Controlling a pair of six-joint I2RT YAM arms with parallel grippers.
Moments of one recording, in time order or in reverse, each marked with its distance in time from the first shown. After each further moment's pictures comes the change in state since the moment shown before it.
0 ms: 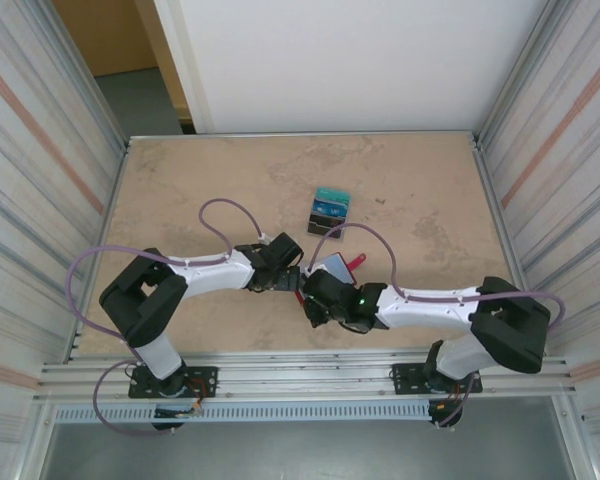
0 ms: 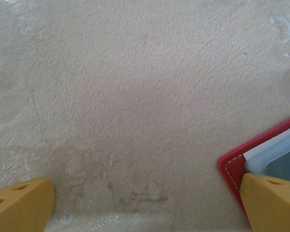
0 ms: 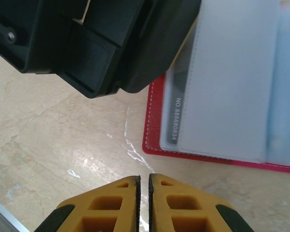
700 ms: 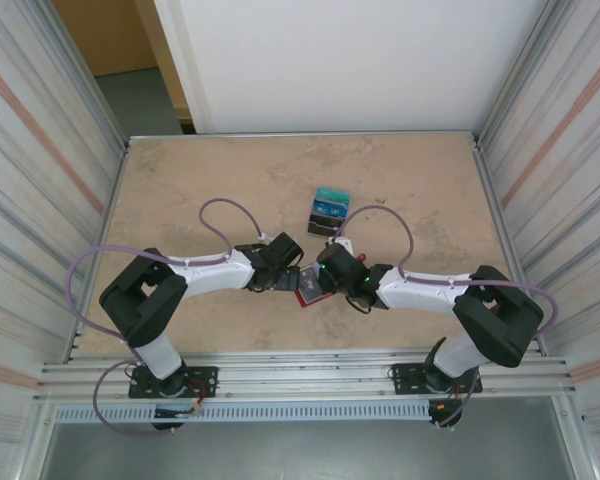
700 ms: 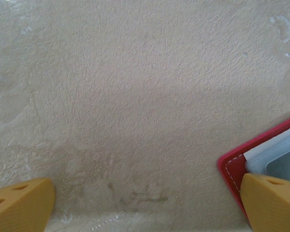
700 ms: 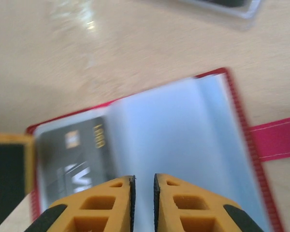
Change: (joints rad) left arm 0.000 0.000 0.001 -0.002 0.000 0.000; right arm -0.254 0.053 0.007 0.069 0.110 0.068
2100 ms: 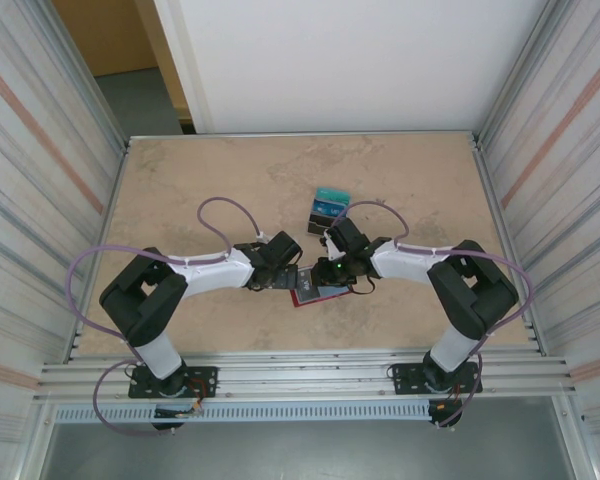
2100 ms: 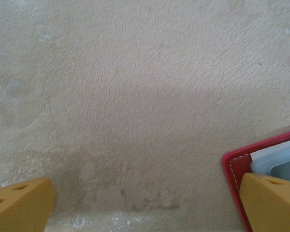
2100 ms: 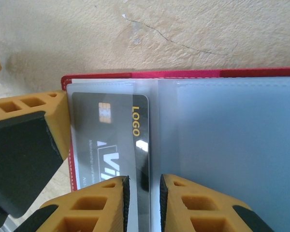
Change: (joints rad) left arm 0.011 0.003 0.004 -0.007 -0.019 0.000; right arm -0.194 0.183 0.156 -0.119 -0.607 -0.090
